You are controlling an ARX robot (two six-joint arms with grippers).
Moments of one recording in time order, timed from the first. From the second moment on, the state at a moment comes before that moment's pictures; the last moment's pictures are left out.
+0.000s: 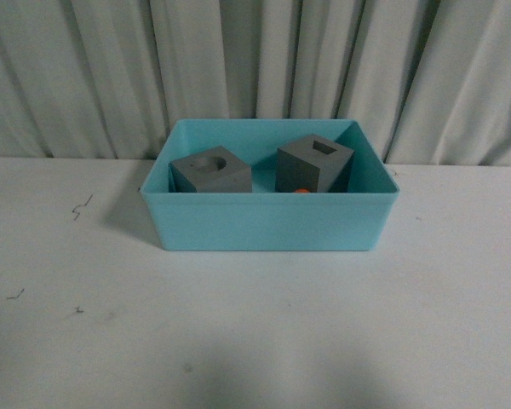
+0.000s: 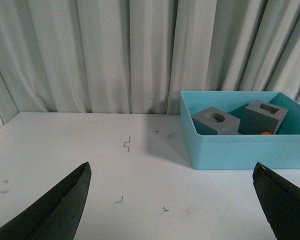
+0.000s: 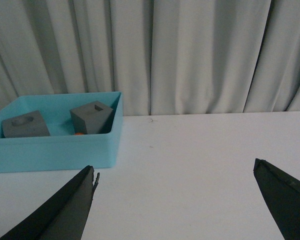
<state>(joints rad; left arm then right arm) 0.00 0.01 0.01 0.00 0.00 -0.01 0.00 0.00 0.01 0.00 0.00 0.00</state>
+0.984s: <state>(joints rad) 0.00 0.01 0.01 0.00 0.00 -0.01 0.00 0.00 0.01 0.00 0.00 0.00</state>
